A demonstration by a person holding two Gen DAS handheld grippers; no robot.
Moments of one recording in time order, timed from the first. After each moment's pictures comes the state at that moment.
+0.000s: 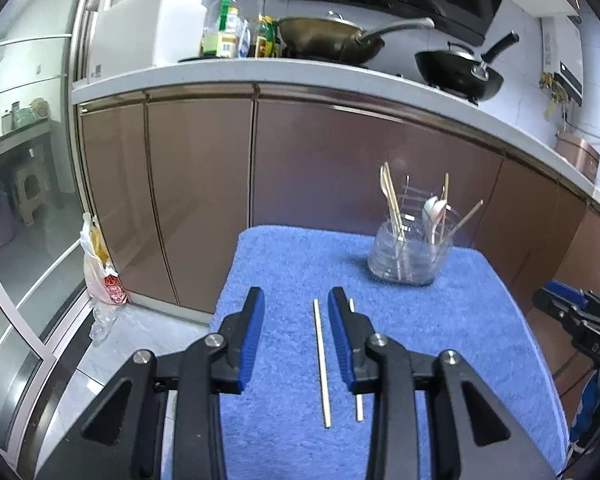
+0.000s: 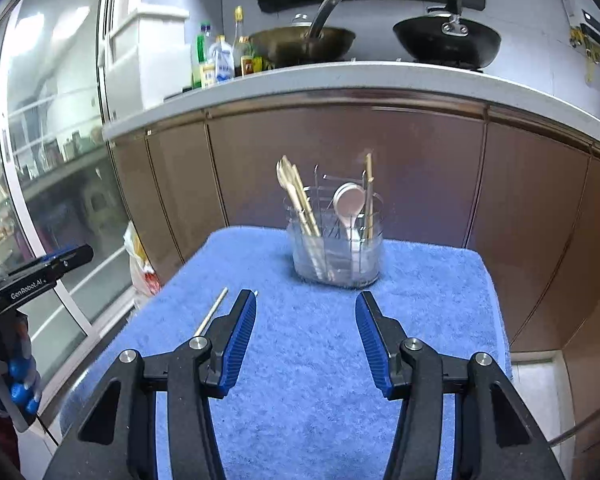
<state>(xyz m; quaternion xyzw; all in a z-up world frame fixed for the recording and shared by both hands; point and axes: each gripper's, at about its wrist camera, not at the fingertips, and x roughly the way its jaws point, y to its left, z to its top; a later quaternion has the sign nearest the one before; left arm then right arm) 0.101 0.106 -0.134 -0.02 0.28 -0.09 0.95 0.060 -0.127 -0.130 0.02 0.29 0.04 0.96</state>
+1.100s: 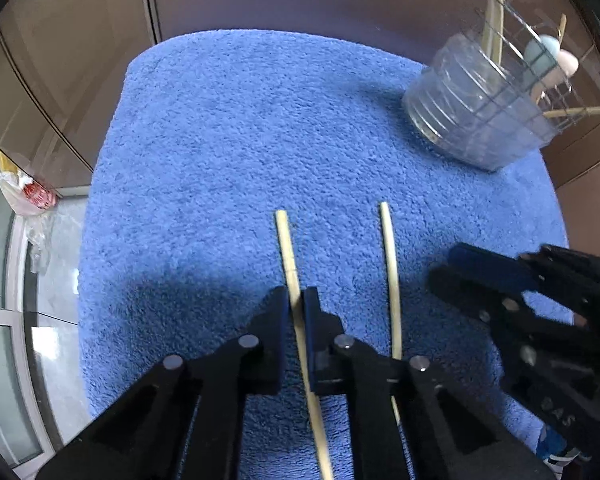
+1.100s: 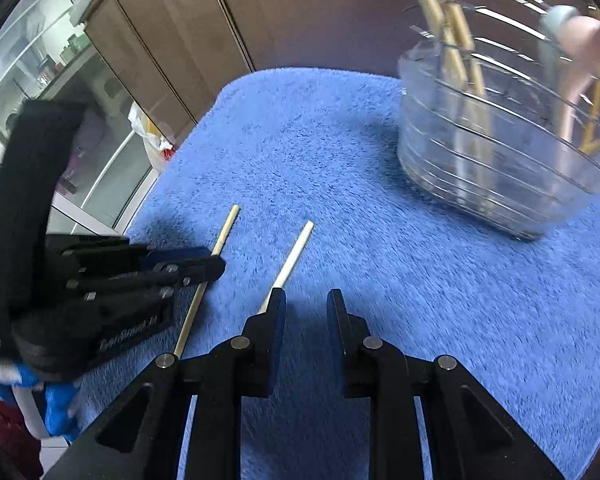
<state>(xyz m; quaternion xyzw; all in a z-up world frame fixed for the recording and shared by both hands) 0.307 0.040 -0.285 0.00 0.60 -0.17 0.78 0.276 -0.049 -0.264 0.03 0.57 0.14 0.81</state>
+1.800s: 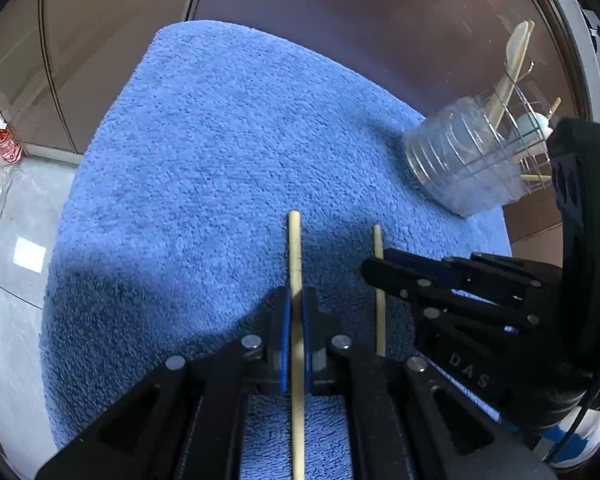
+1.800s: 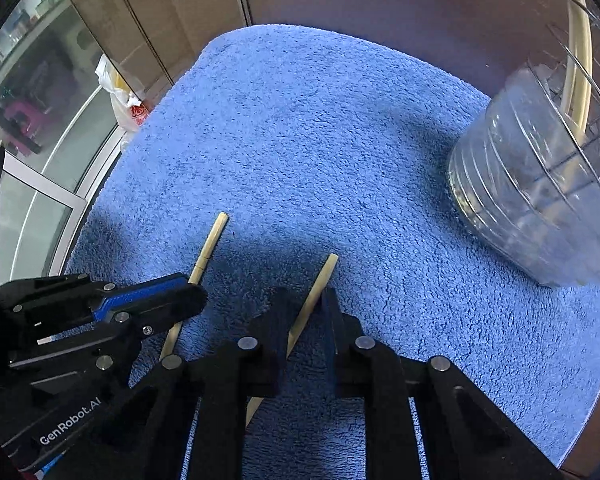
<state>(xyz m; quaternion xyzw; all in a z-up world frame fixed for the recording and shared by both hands) 0.294 0.103 -0.297 -0.14 0.57 -0.19 0.78 0.319 -0.001 -0.283 -0.04 0.62 0.10 0.78</state>
